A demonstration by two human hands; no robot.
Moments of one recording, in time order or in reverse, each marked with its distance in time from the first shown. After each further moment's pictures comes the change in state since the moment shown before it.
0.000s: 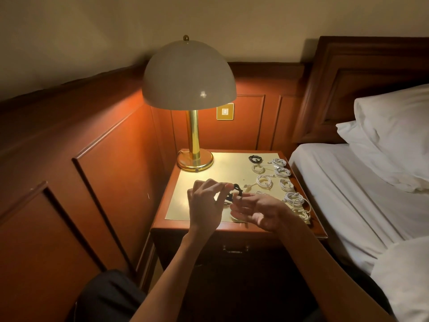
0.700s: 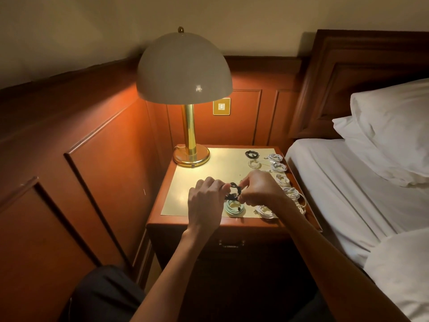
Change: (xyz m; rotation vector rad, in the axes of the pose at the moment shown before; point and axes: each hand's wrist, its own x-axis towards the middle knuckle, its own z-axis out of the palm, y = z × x) left_hand -0.006 0.012 -0.001 0.227 -0.122 0.096; right_hand -0.005 -0.031 0.010 -1.242 0.342 -0.308
